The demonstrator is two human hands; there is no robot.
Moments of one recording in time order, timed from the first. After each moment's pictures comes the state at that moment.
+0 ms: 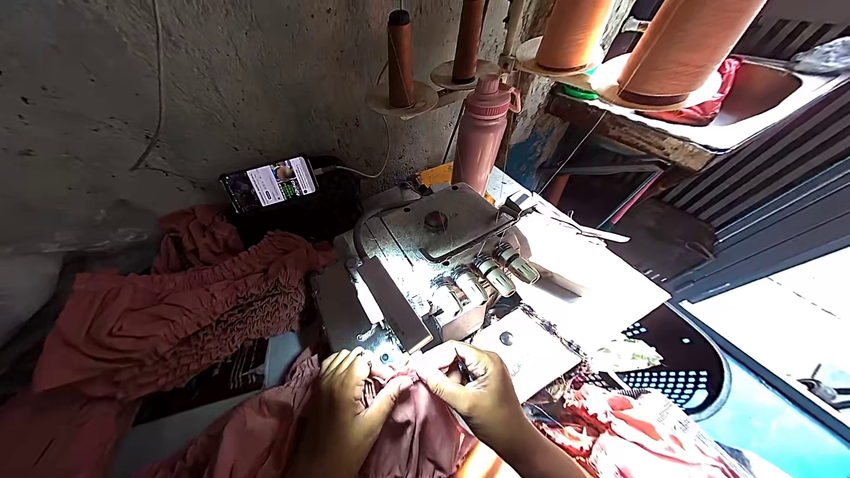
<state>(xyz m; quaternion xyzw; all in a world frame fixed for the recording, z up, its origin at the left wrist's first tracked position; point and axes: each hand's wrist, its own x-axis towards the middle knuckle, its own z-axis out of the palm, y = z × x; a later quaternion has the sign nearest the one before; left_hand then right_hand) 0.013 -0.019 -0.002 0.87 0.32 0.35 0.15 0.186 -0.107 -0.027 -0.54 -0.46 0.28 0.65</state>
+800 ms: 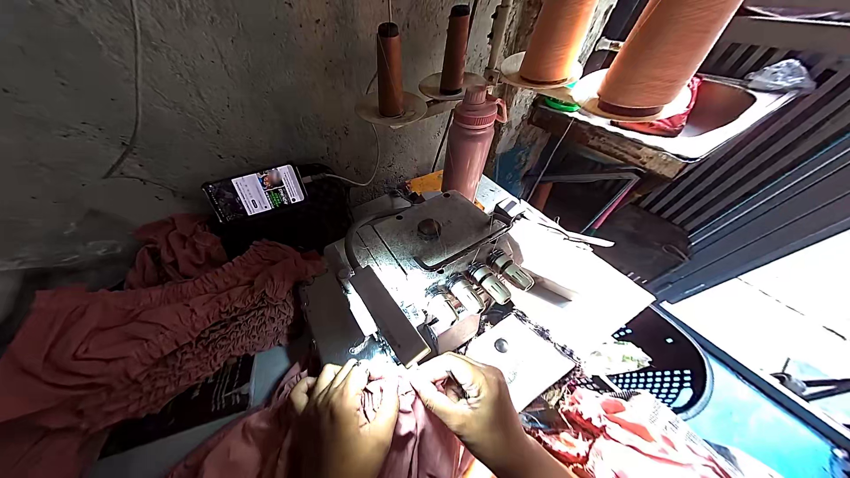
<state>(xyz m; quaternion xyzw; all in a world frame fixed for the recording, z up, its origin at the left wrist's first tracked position) 0.030 -0.032 0.000 0.84 0.43 0.33 0.07 0.185 -0.103 -0.041 -0.58 -0.54 0.10 0.60</state>
